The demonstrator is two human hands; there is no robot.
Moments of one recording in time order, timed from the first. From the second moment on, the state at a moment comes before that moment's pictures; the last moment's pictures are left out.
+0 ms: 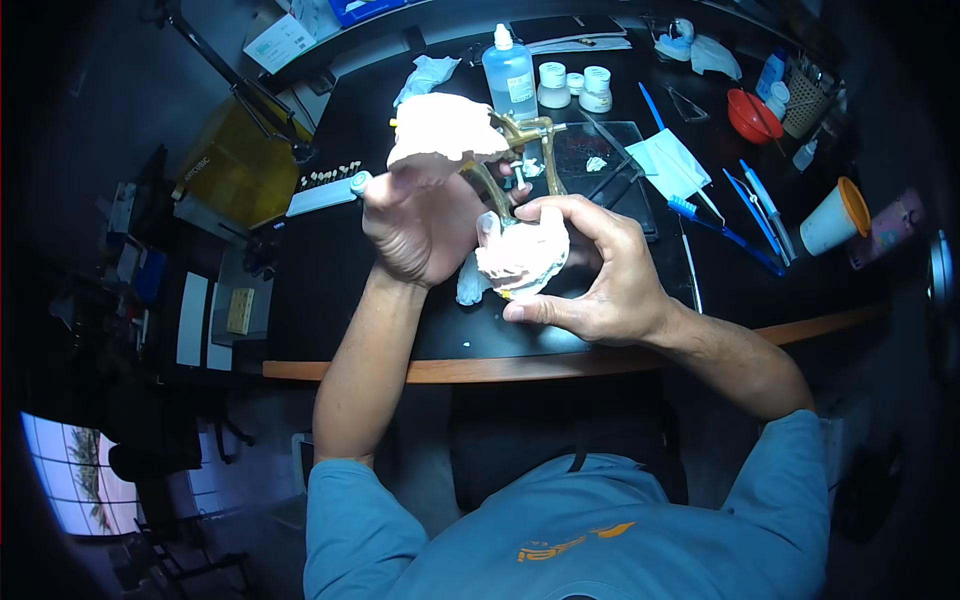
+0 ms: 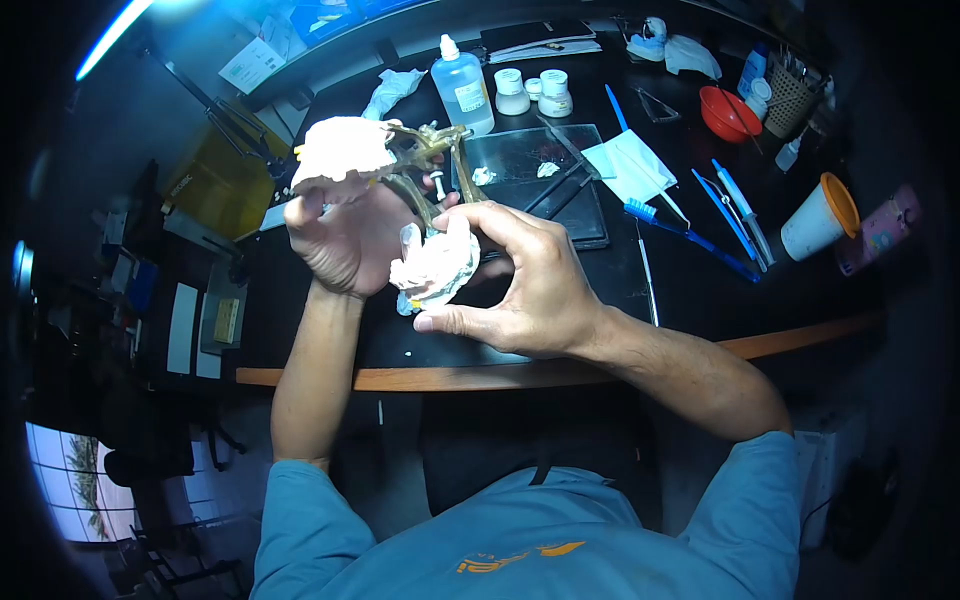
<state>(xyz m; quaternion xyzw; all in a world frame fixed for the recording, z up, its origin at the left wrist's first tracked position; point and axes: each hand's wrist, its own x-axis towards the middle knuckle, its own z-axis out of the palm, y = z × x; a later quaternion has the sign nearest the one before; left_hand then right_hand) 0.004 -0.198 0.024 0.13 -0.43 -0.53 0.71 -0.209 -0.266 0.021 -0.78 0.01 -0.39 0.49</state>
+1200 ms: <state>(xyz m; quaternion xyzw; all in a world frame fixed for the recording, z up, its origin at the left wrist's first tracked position) 0.018 -0.193 0.029 0.30 -0.58 -0.47 0.59 -0.218 -0.265 0.024 -0.78 0.02 -0.44 0.45</state>
